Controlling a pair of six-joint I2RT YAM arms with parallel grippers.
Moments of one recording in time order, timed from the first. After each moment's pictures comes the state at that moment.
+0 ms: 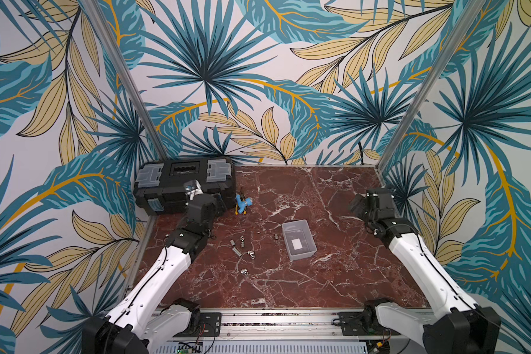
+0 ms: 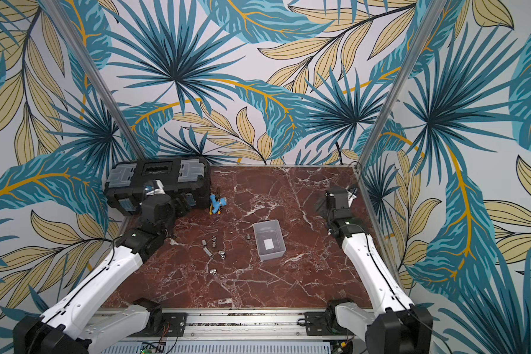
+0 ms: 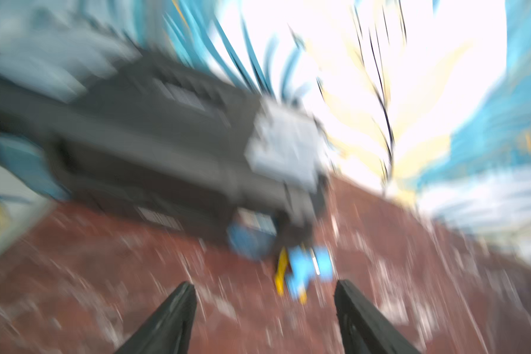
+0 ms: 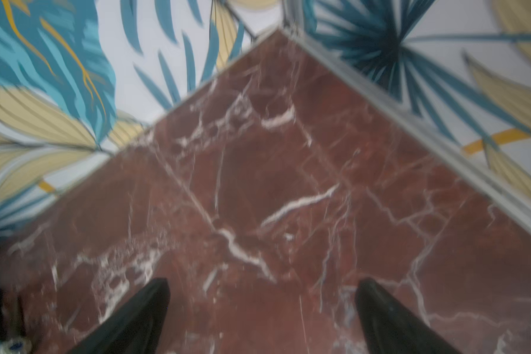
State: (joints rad) left arm -0.43 1.04 0.79 -0.31 -0.36 -0.61; right arm 0.20 1.20 1.02 -0.67 0.39 0.70
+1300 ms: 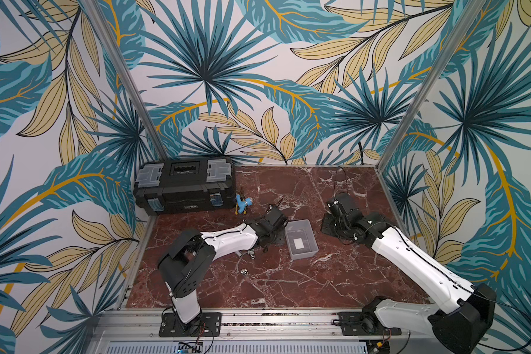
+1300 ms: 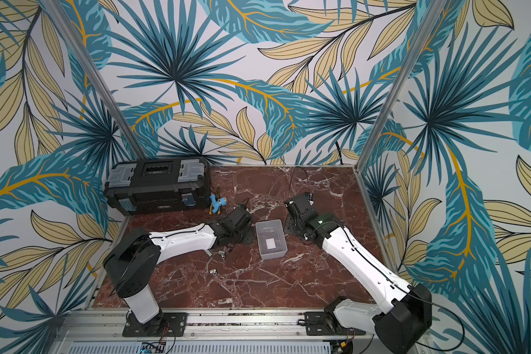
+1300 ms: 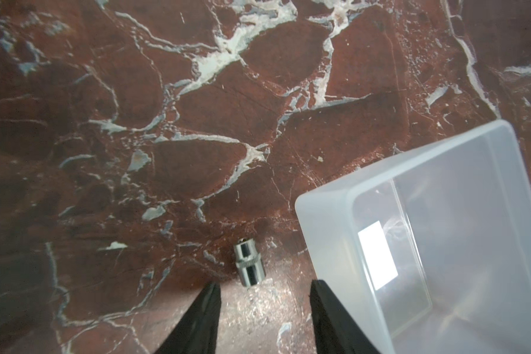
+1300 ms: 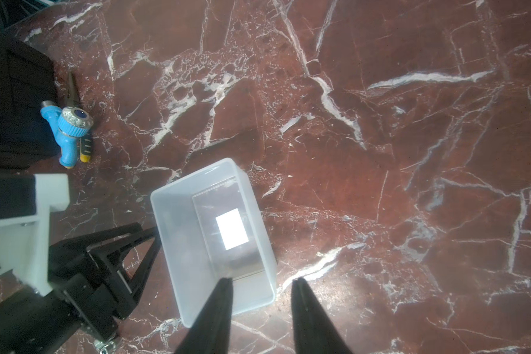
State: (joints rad) left arm -0.79 1.78 1.11 -0.31 -0.13 -0.69; right arm 0.55 1.24 1.12 -0.90 0.24 0.75
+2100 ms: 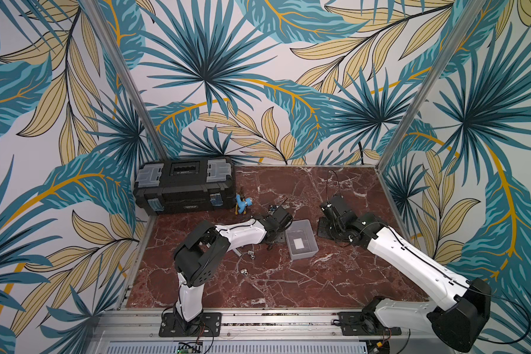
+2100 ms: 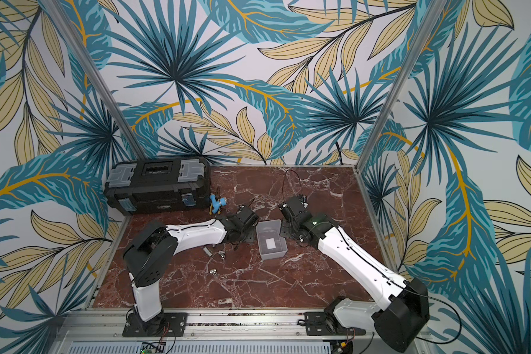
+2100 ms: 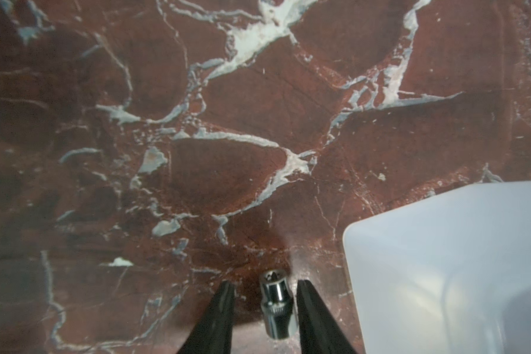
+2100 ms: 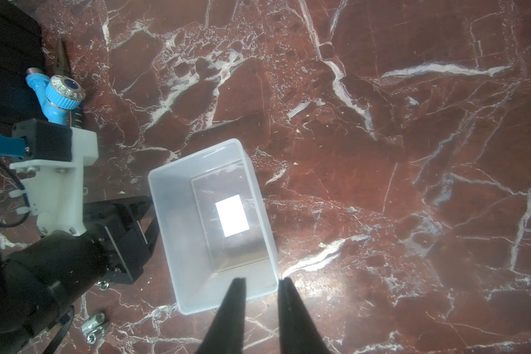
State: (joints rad) left arm -0.79 1.91 1.21 -0.43 -0.19 -0.75; right arm 0.60 1.26 1.12 -0.91 0.26 0.75
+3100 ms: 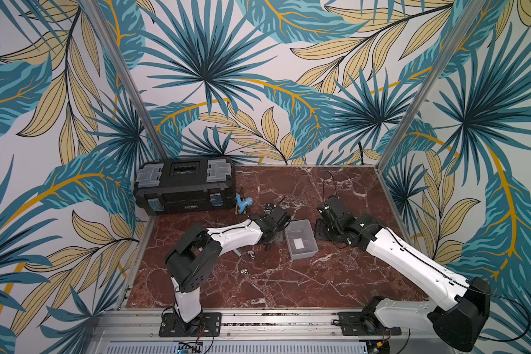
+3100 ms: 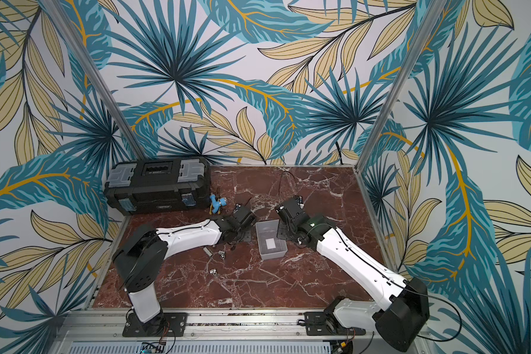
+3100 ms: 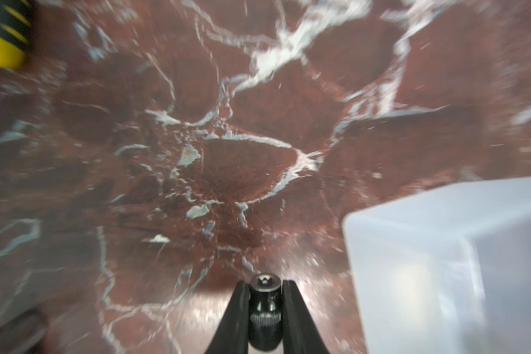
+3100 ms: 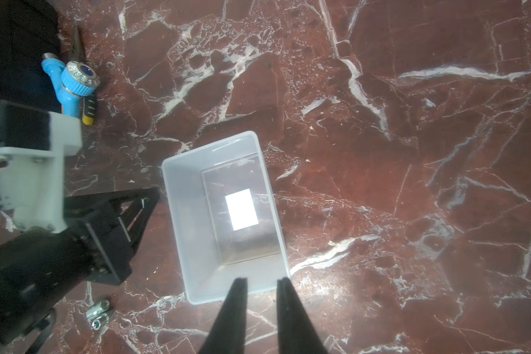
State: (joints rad) left arm -0.79 1.76 1.15 -0.40 -0.19 -0.76; right arm 0.64 1.25 1.12 -0.89 0.24 0.74
